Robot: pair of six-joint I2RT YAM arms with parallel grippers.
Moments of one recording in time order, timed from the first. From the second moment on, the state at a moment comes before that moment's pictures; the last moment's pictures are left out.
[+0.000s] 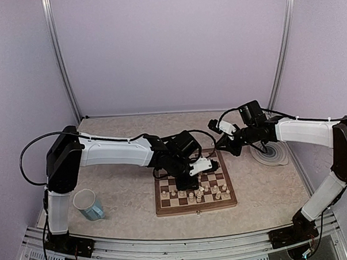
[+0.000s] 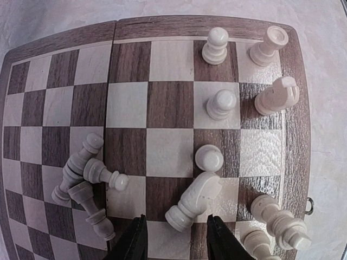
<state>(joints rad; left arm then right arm) -1.05 2.09 1.58 -0.53 0.14 0.42 0.48 1.57 1.04 -0.26 -0.36 -0.58</state>
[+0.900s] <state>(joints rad) -0.99 2.05 1.51 -0.52 0.09 0.40 0.47 1.57 1.04 -0.26 -0.38 -0.58</state>
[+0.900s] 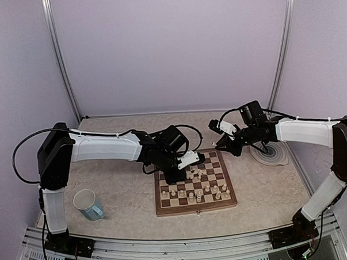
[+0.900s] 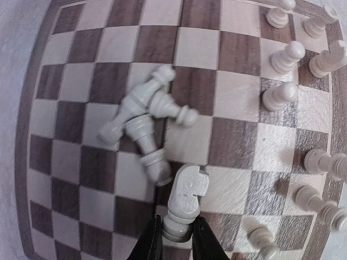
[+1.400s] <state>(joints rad) -0.90 2.00 1.46 -0.53 0.07 0.29 0.47 1.57 1.04 -0.28 -0.51 -0.60</state>
